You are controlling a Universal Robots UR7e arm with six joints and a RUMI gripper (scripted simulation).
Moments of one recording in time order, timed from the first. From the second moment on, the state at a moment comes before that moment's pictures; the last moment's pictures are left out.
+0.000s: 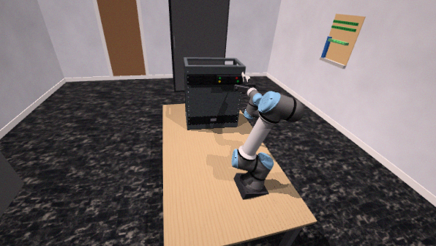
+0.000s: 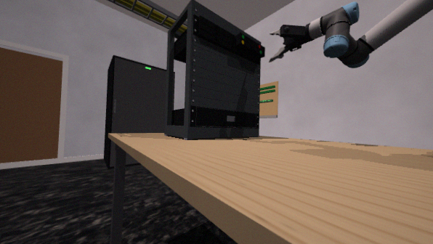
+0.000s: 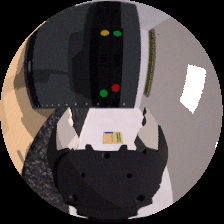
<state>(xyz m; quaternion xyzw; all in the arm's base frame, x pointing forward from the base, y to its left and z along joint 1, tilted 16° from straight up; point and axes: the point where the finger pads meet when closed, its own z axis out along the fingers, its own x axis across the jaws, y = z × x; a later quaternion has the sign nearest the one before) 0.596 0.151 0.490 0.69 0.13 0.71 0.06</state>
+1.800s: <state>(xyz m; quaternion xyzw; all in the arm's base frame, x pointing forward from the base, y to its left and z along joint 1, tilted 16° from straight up) 0.596 0.151 0.490 0.69 0.13 0.71 0.06</state>
